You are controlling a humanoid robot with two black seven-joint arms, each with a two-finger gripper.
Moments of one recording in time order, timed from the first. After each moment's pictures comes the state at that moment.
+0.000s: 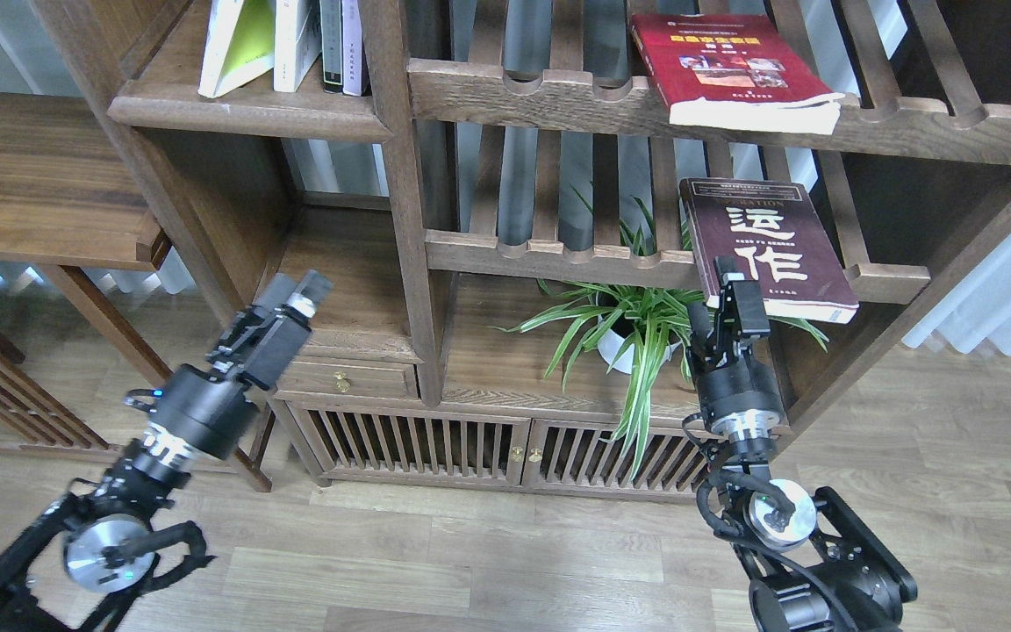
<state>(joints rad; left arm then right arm) -0.08 0.13 -1.14 -1.36 0.42 -0.49 -0.12 0.11 0.02 1.26 1.02 0.28 0.48 0.19</state>
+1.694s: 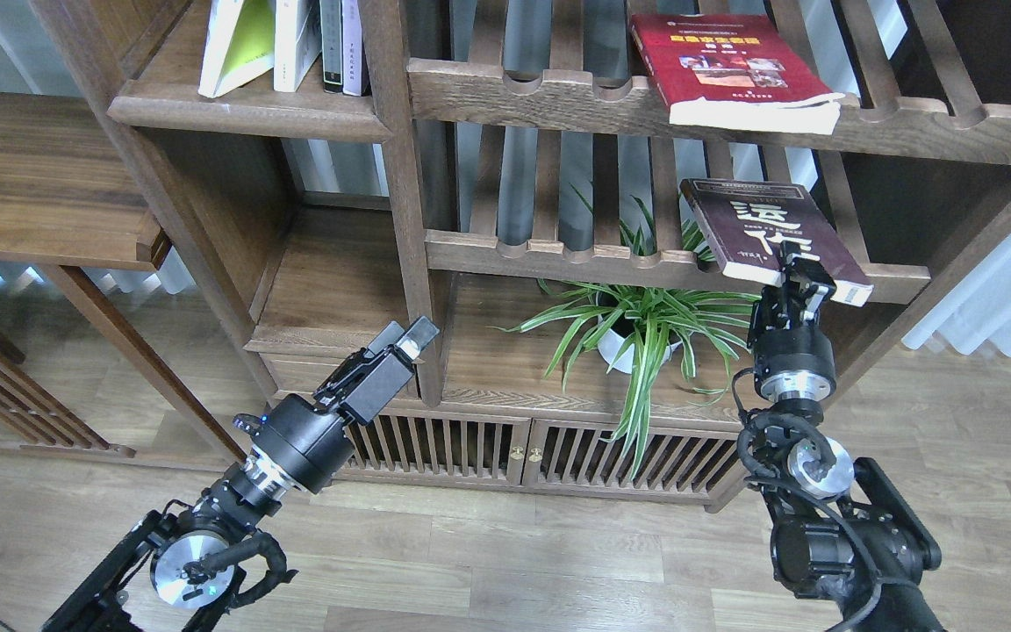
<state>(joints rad) -0.05 0.02 -1.12 -1.35 0.42 -0.49 0.03 0.23 0.02 1.45 0.91 0.39 0.45 0.16</state>
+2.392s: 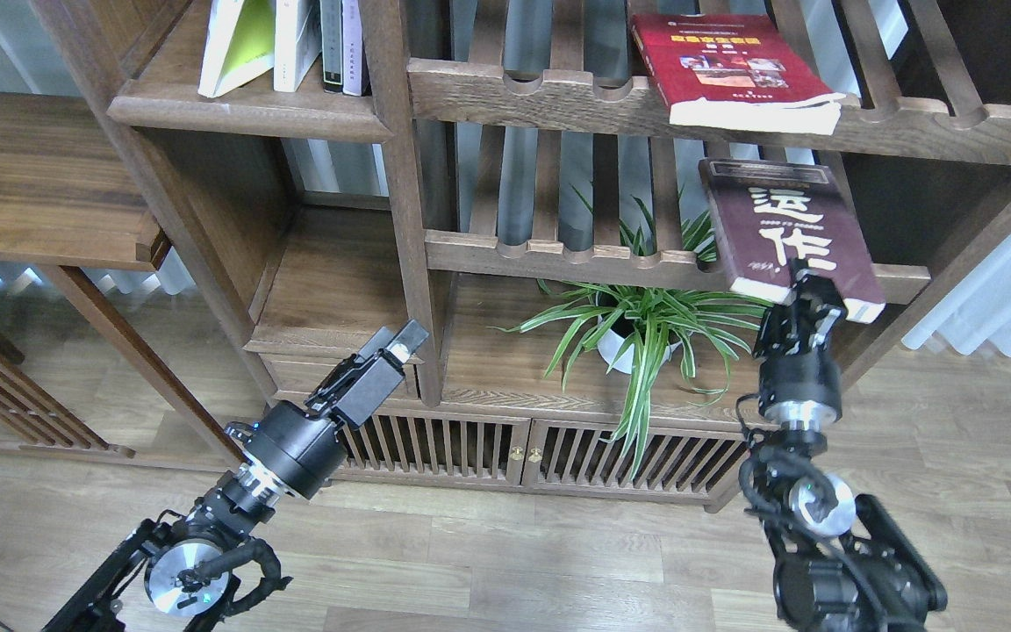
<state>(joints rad) -0.01 0.02 -1.13 -1.34 0.37 -0.49 0.02 0.05 0.01 1.26 1.06 0.42 0.58 0.13</state>
